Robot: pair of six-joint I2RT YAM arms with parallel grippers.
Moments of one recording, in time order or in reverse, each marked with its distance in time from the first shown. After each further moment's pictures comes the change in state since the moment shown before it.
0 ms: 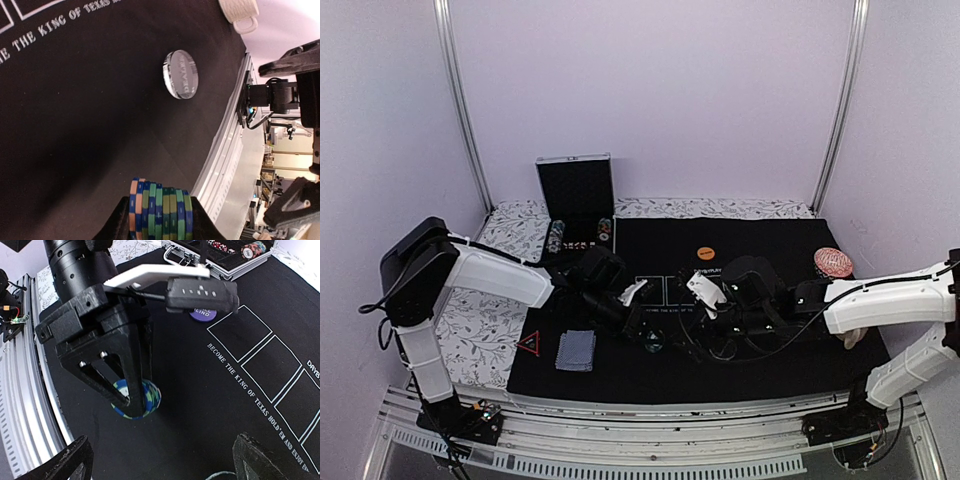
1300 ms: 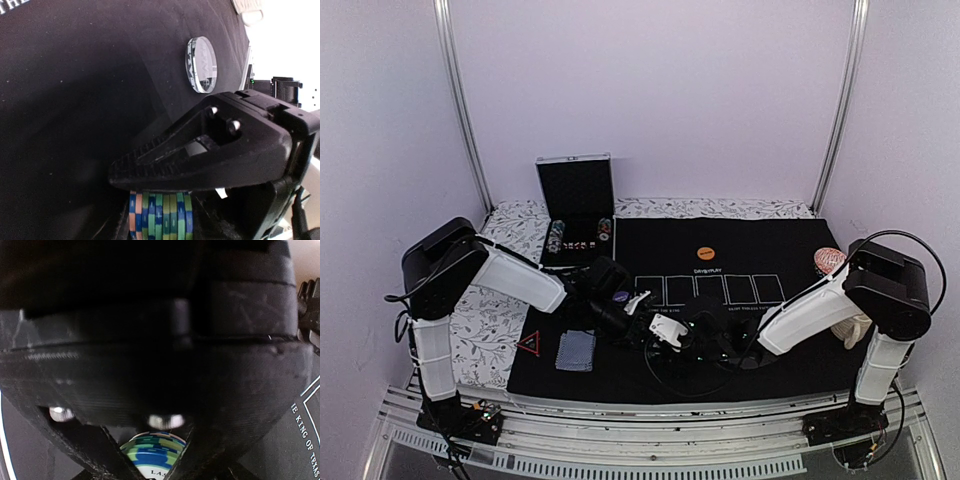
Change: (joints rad) left arm 0.015 0.145 0.010 0.082 0.094 -0.026; right arm 0.056 0.464 -0.013 0.454 -0.004 -0.224
